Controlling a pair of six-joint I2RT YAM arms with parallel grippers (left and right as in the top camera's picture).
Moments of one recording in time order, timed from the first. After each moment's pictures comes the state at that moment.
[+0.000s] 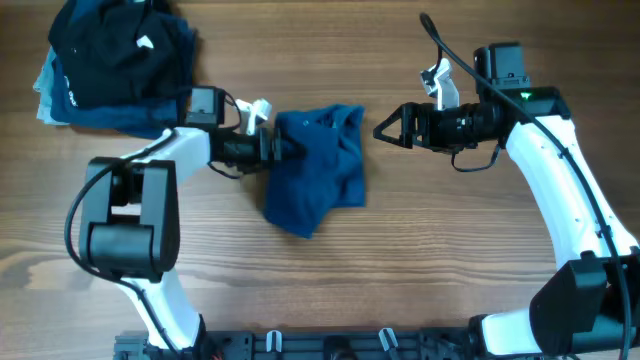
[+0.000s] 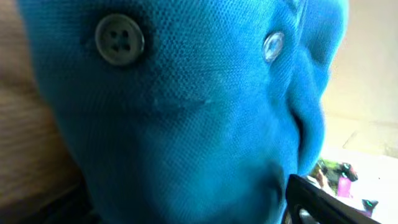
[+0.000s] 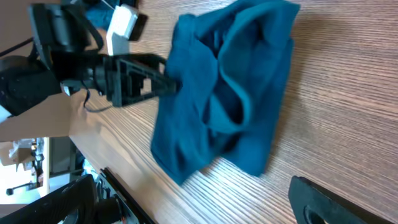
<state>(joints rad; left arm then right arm) -0.10 2.00 1.09 -0.36 0.93 -0.18 0.08 1.62 1.33 -0.94 -0.75 0.08</state>
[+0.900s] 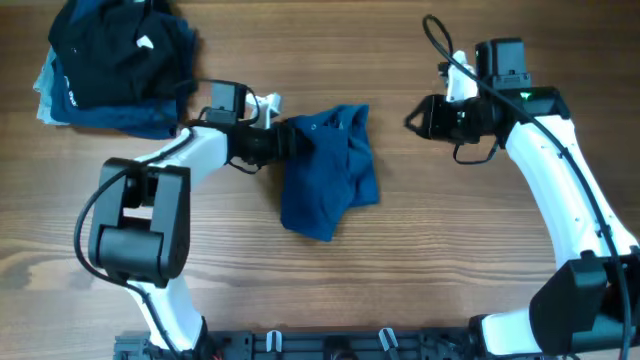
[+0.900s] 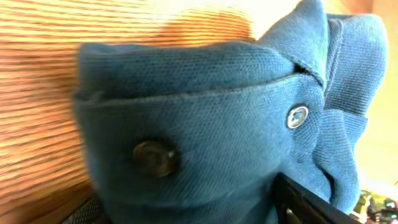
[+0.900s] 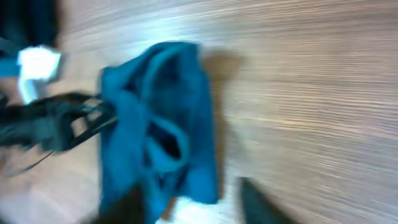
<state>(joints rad) -0.19 1.98 1.10 -0.26 0.71 -0.31 0.08 1.62 1.33 -0.85 -0.41 0.22</state>
